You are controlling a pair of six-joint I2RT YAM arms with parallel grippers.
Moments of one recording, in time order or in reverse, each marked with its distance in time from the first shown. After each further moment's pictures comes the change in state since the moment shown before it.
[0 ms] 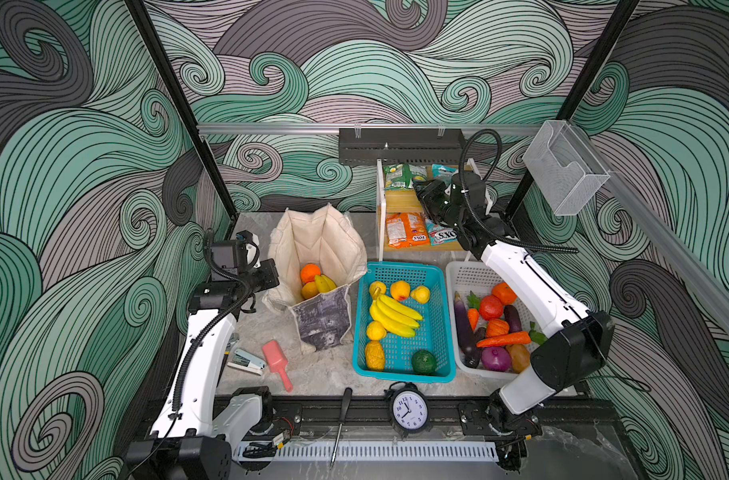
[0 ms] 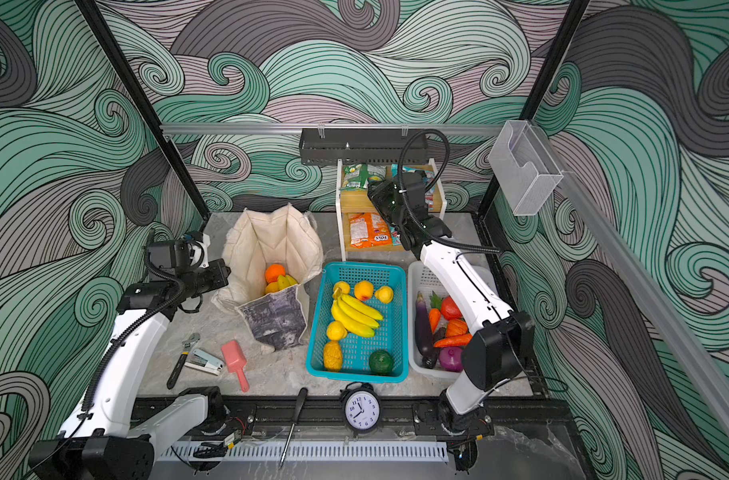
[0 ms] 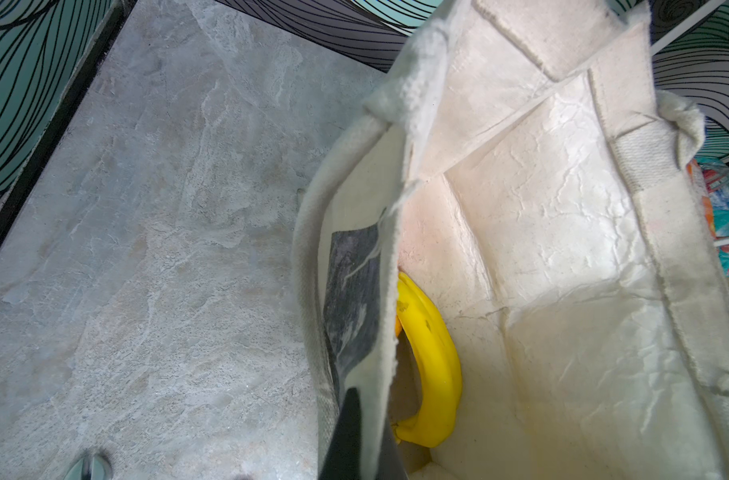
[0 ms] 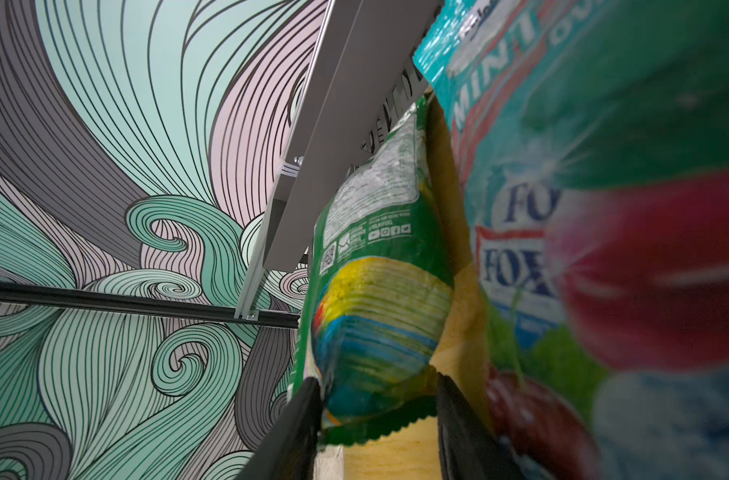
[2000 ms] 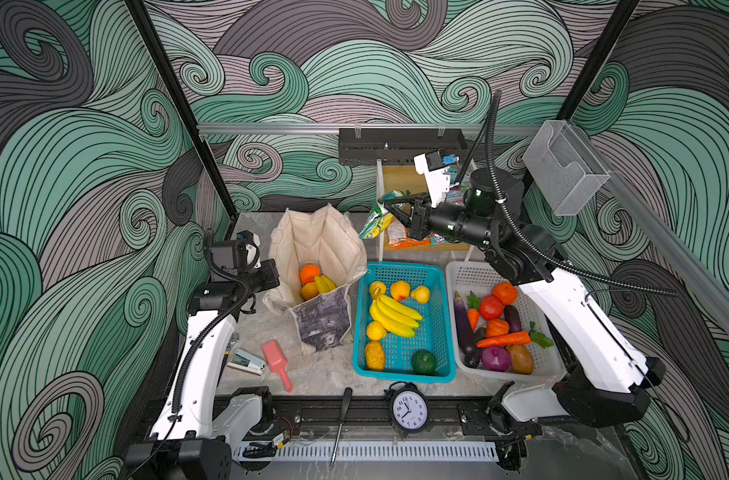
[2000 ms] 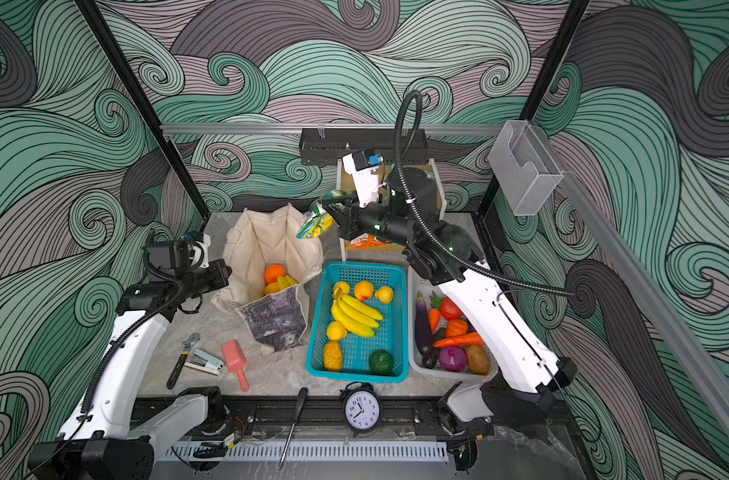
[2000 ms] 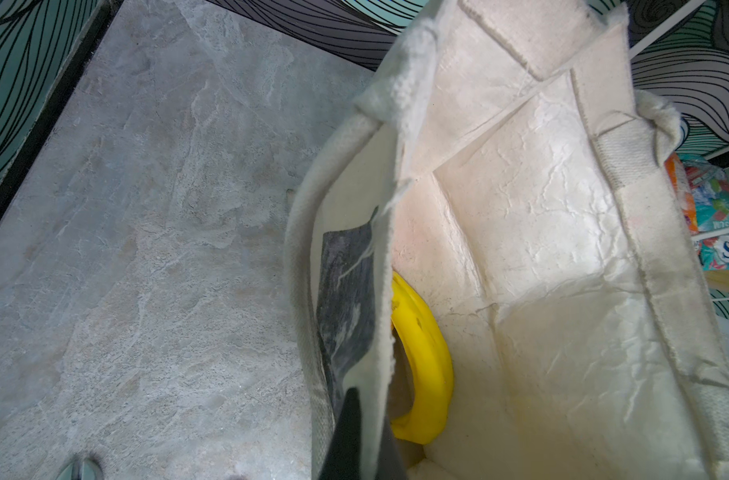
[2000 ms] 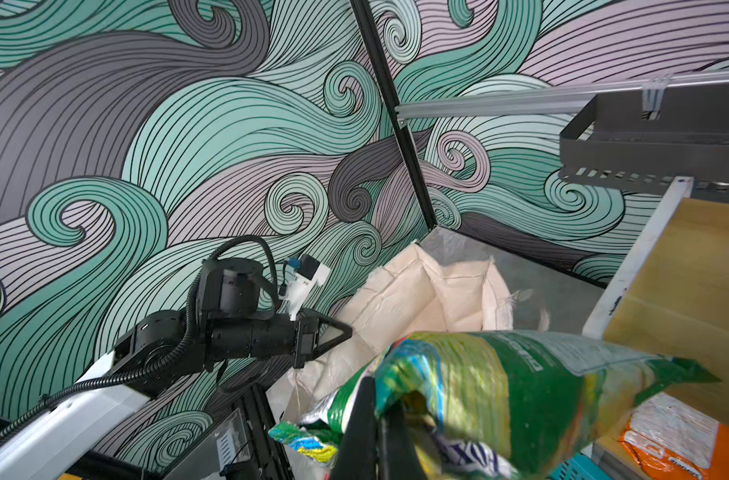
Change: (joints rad) left arm 0.000 -0.006 -0.002 0.000 0.024 0.001; right arm 0.320 -0.172 0.293 -0.383 -0.279 -0.811
